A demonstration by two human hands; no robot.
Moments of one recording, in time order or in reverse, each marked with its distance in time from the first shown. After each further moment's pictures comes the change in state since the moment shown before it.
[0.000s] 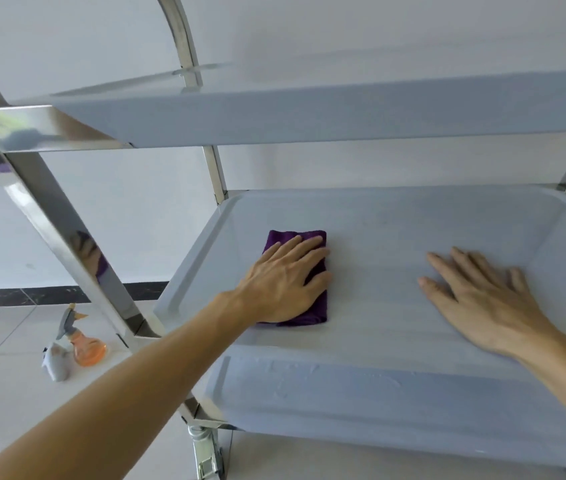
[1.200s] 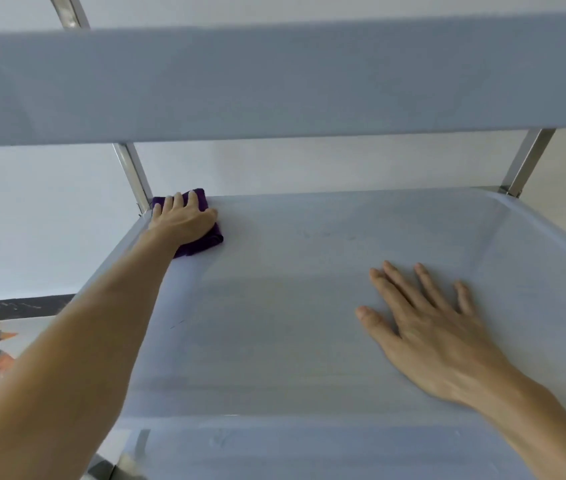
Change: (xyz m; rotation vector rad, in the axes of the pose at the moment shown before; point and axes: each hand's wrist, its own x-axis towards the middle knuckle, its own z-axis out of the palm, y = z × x) left_hand 0.104 -0.118 -0.003 0.080 -0.011 -0.647; right_hand -0.020 -0.008 0.023 -0.014 0.045 -0.118
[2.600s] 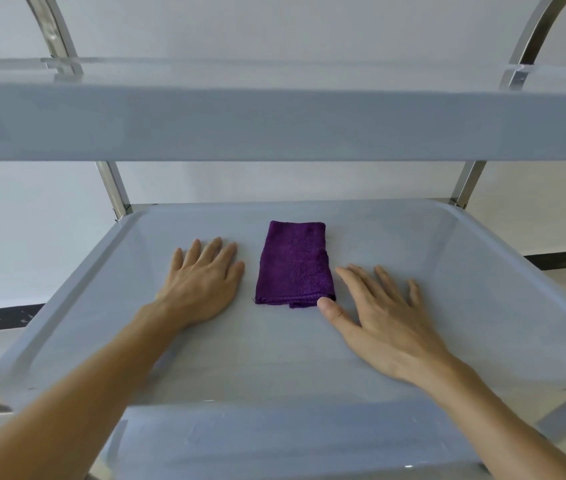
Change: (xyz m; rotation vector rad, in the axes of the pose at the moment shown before) left_hand -0.125 0.034 0.022 -0.050 -0.045 0.346; right_hand -0.010 -0.013 -0.011 0.163 0.047 -0.015
